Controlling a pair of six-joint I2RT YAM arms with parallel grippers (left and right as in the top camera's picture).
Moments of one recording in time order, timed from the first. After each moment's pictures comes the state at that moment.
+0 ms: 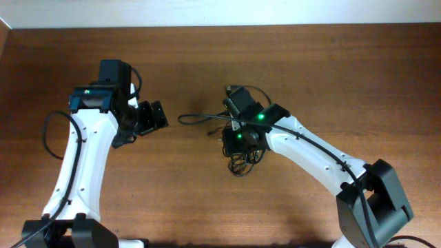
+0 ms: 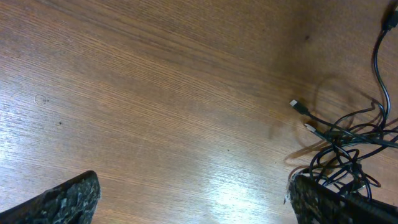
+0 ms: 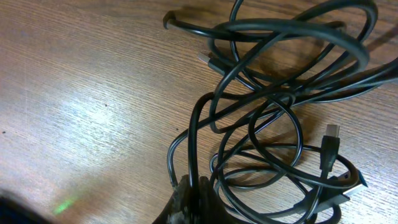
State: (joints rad) left arm 0.01 1.55 1.39 -1.22 0.10 -0.39; right arm 0.65 1.80 1.32 -0.80 -0.23 0.48
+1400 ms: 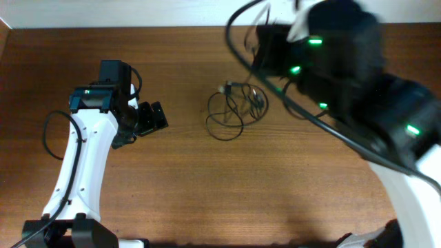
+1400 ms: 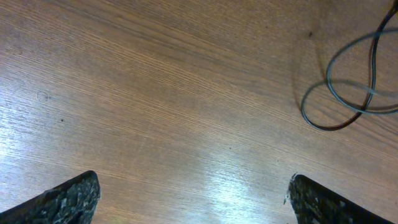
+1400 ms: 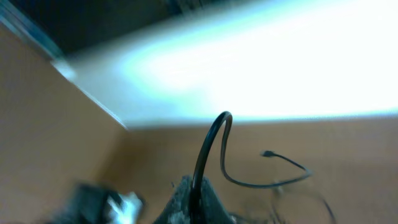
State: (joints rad) left arm 0.01 1.55 1.39 -1.22 0.09 -0.39; right arm 0.65 1.60 2.37 -1.02 0.18 0.54
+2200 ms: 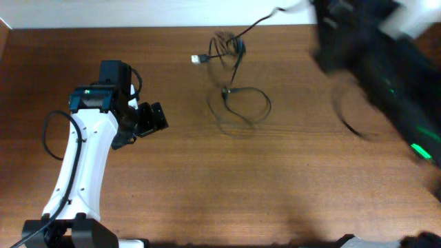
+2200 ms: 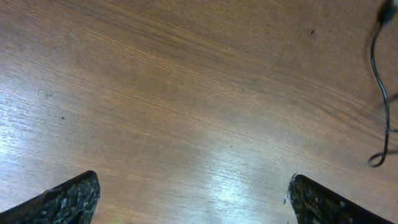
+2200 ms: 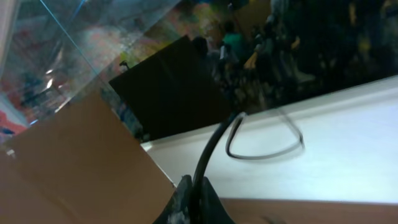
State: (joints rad) left arm 0.01 1.55 1.39 -1.23 0.09 -0.39; right arm 0.65 1.51 2.50 -0.90 0.15 0.55
